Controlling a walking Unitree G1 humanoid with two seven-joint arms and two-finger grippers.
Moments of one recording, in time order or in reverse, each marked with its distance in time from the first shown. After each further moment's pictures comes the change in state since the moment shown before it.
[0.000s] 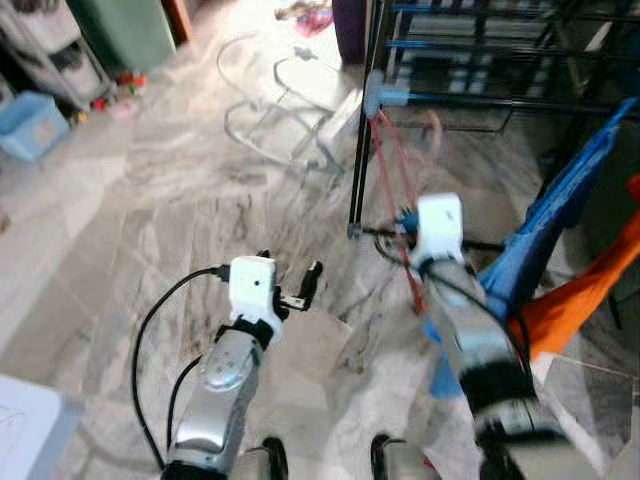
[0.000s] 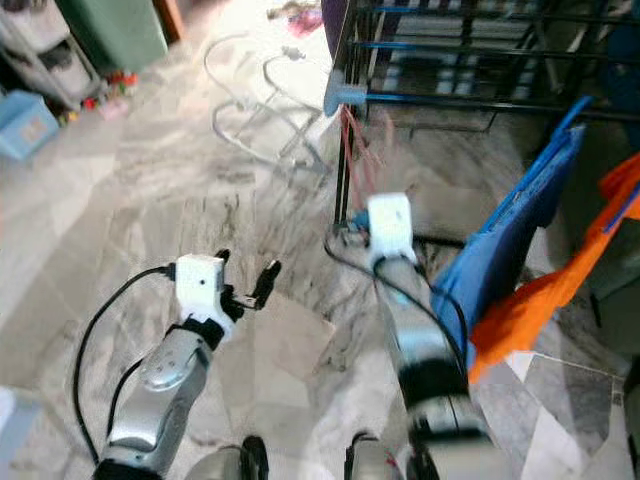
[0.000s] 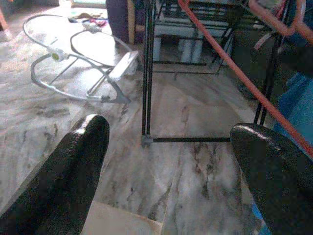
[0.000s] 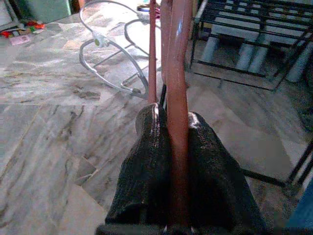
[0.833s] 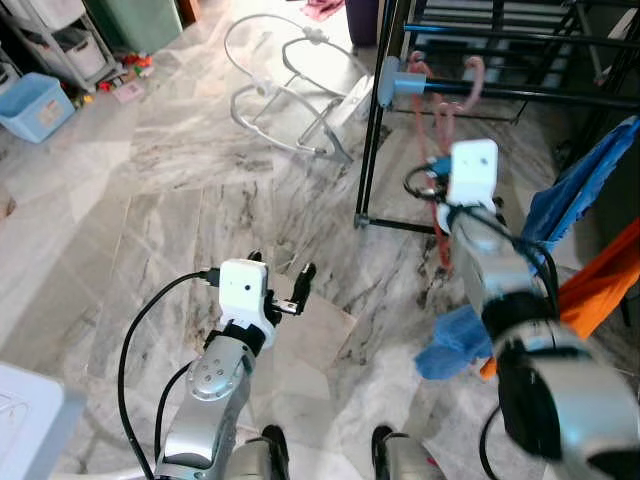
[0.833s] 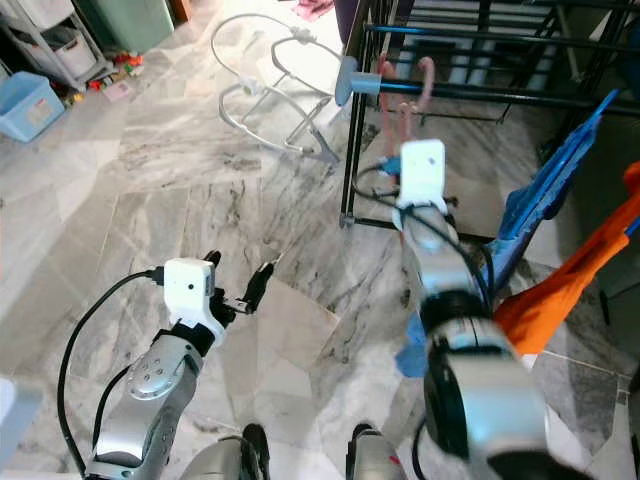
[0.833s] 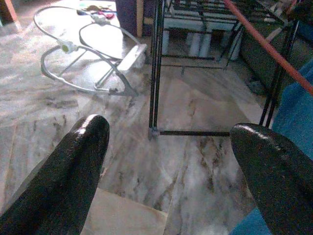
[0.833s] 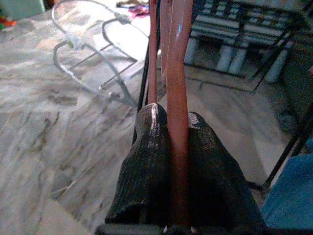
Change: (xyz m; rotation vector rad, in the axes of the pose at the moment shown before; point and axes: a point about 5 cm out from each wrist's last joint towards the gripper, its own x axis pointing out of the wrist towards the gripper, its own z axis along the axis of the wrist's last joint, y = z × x) left arm -0.011 0.001 0.005 0.008 0.003 0.002; right arm 0.036 -0.040 0.040 -0.012 0.004 -0.105
